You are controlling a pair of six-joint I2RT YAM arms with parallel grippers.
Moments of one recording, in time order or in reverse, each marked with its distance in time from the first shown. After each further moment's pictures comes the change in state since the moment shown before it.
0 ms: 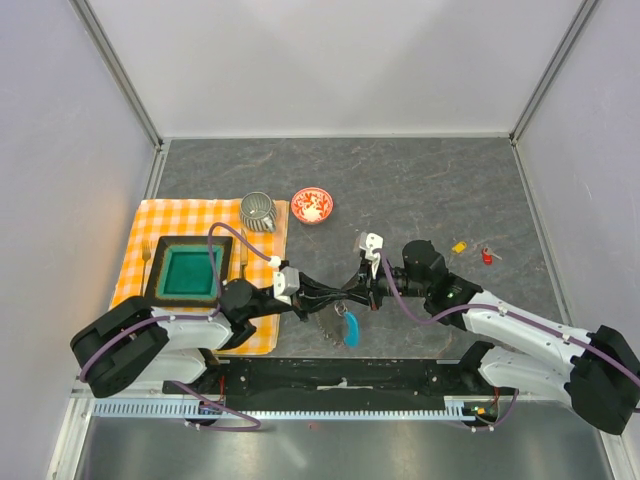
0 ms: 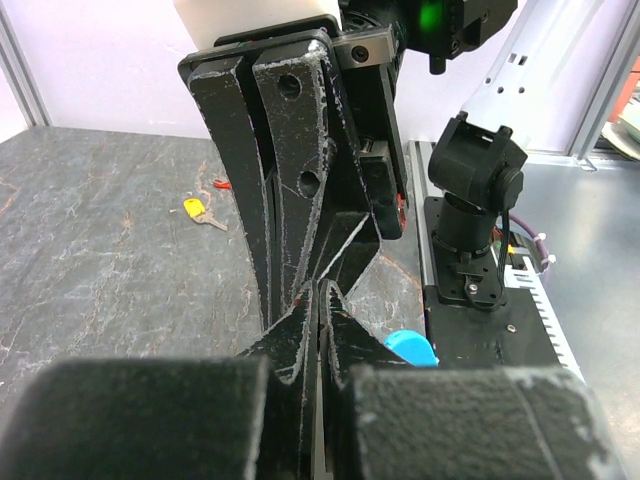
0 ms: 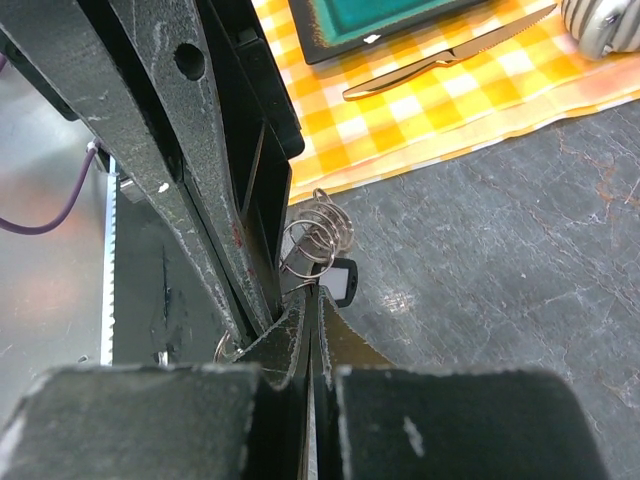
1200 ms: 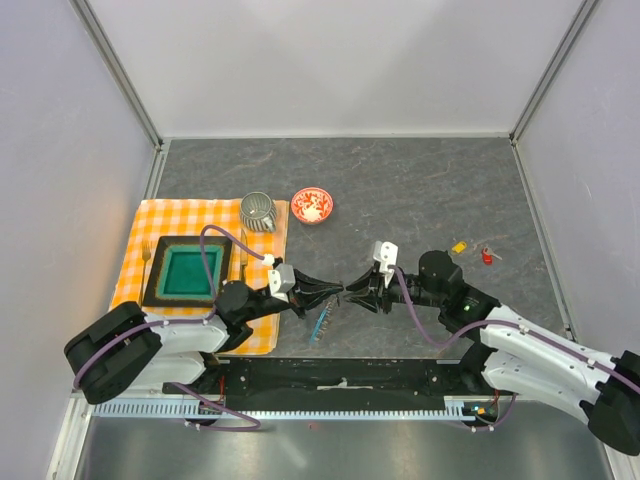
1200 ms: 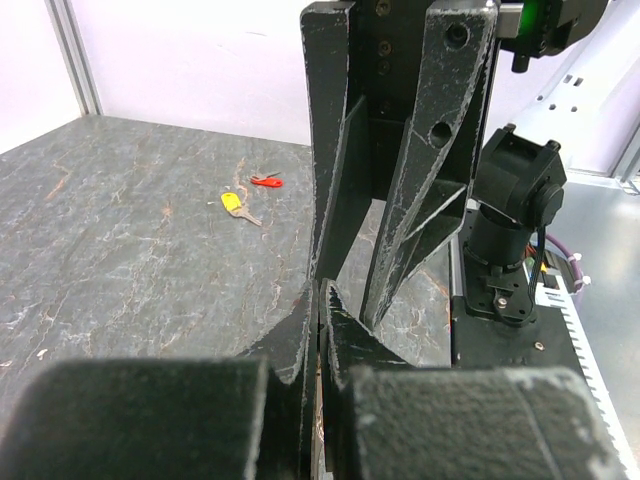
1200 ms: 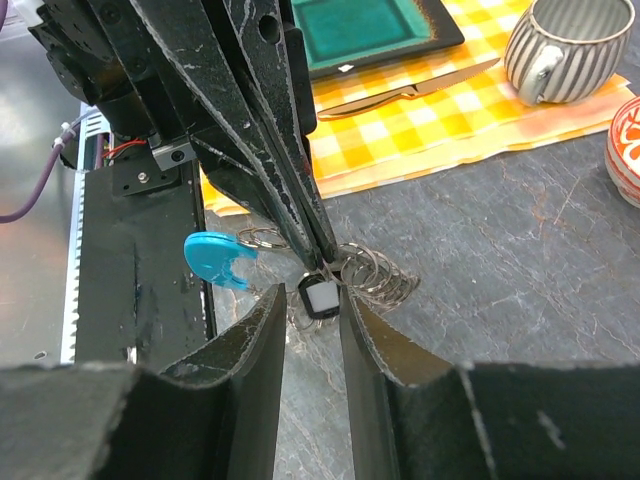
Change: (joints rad) left arm 0.008 -0.051 -0.025 -0.028 -0.097 -0.001; right arm 0.015 -0.184 -0.048 -0.065 0.079 -0.100
